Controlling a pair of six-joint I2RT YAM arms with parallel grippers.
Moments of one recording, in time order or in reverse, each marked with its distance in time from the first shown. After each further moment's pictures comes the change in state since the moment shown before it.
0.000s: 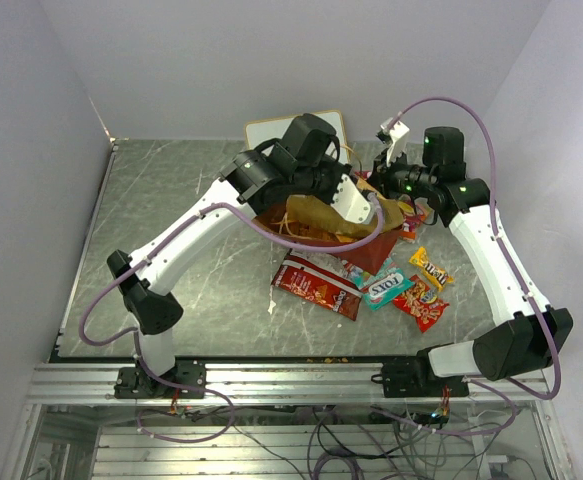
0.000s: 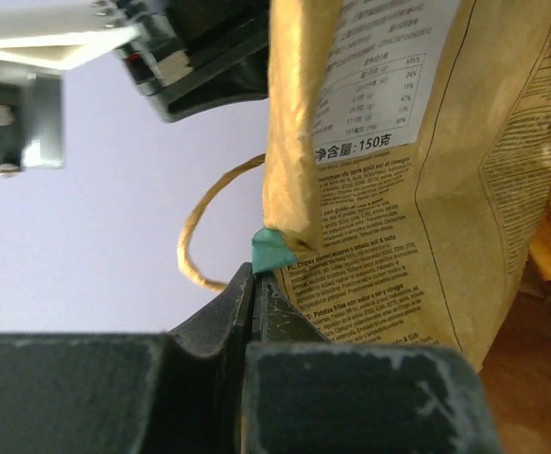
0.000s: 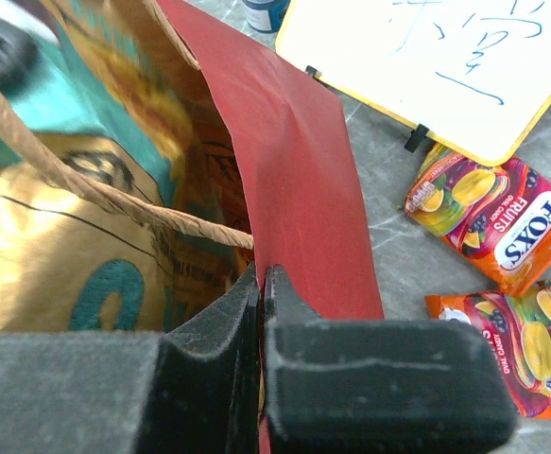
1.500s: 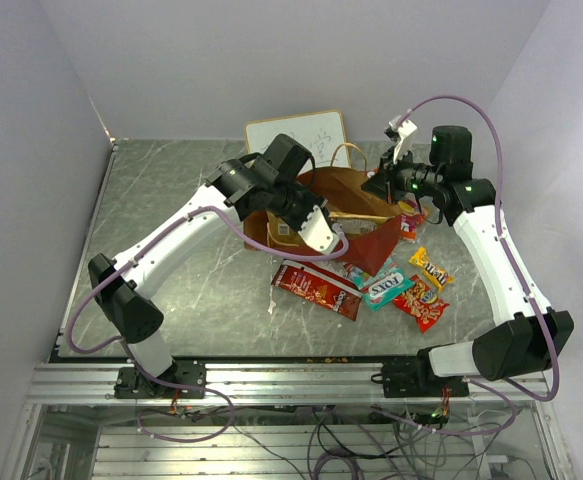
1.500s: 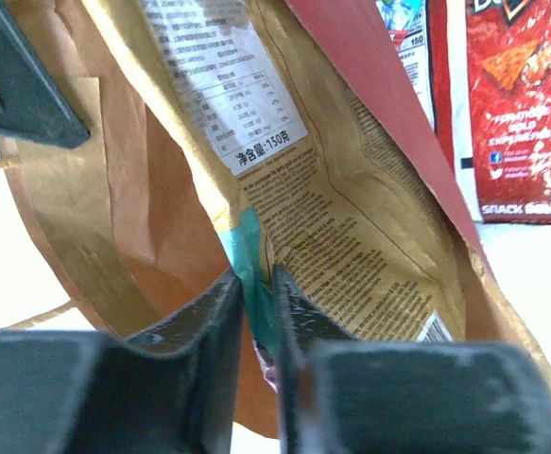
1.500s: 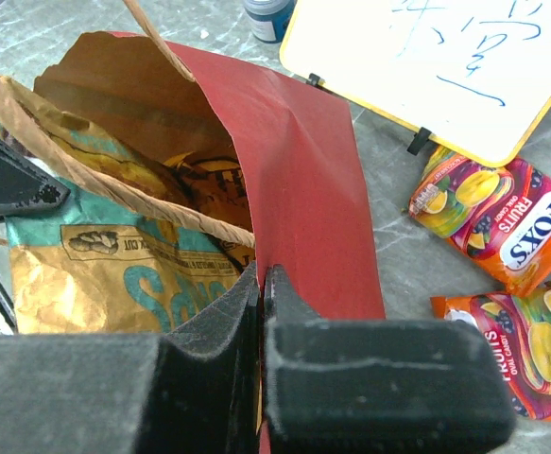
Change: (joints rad) left arm 0.093 -0.131 -0.328 -0.124 0.282 0.109; right arm -0.038 -0.004 0.000 0.006 -0.048 0.024
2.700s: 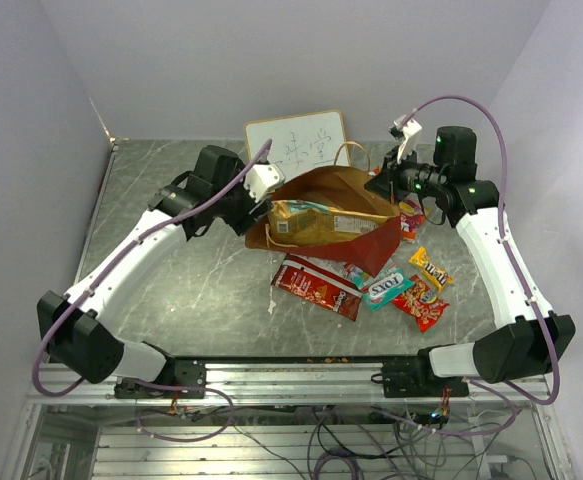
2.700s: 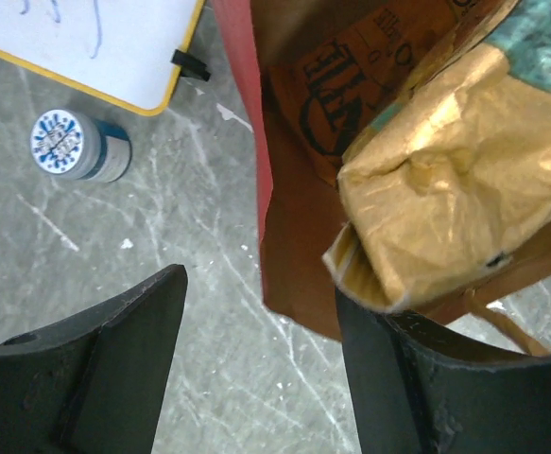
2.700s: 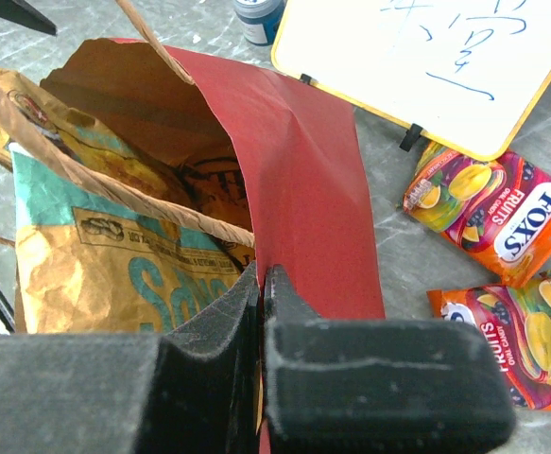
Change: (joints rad) left arm 0.289 -0.299 -0.501 0.331 -0.229 -1.049; right arm -0.016 -0.016 -0.009 0.006 0.005 0.019
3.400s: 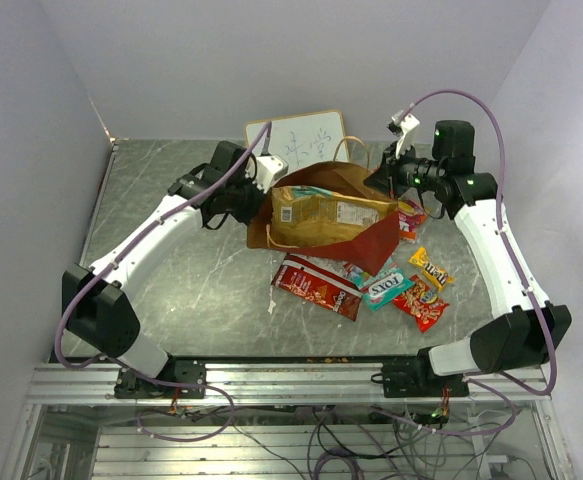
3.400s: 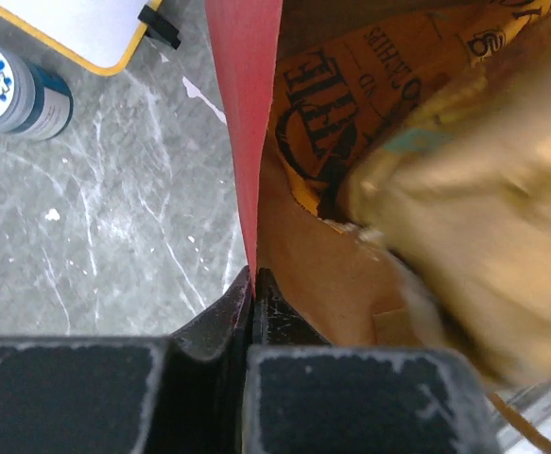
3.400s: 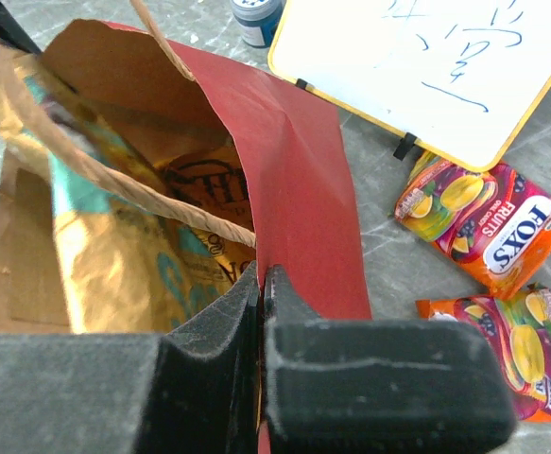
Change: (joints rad) left arm 0.009 0.135 0.068 -0.017 0.008 -0.222; right arm -0.005 0.055 0.062 -0.030 -0.013 -0.032
